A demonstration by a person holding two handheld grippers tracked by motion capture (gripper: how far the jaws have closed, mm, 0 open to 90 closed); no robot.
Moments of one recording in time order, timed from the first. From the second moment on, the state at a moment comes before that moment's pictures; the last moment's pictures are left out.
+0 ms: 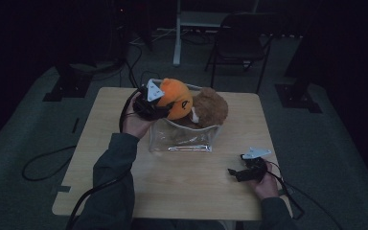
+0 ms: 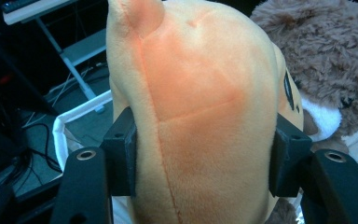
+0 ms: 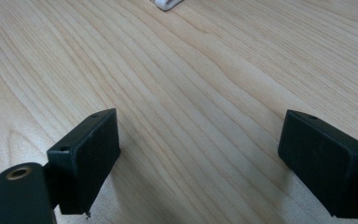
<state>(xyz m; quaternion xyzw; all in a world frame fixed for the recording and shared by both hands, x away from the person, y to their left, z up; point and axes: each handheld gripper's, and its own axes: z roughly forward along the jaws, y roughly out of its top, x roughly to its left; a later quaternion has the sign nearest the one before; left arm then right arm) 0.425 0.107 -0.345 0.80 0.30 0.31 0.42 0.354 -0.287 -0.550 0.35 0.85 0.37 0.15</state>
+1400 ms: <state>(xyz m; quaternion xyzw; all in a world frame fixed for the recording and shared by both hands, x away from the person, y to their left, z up) 0.437 0.117 -0.353 0.76 0.34 0.25 0.49 0.355 -0.288 -0.550 0.34 0.85 0.37 0.15</state>
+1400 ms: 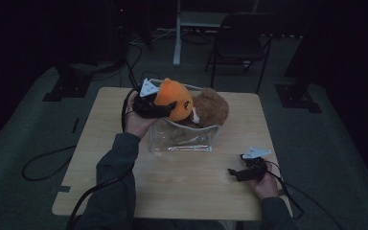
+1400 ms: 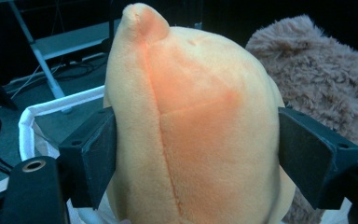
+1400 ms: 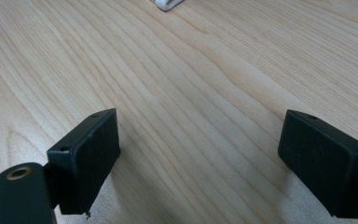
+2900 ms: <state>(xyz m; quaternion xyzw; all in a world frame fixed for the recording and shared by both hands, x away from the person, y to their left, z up) 0.424 0.124 -0.355 0.77 0.35 0.29 0.45 0.354 -0.287 -0.550 0.34 0.85 0.37 0.15</state>
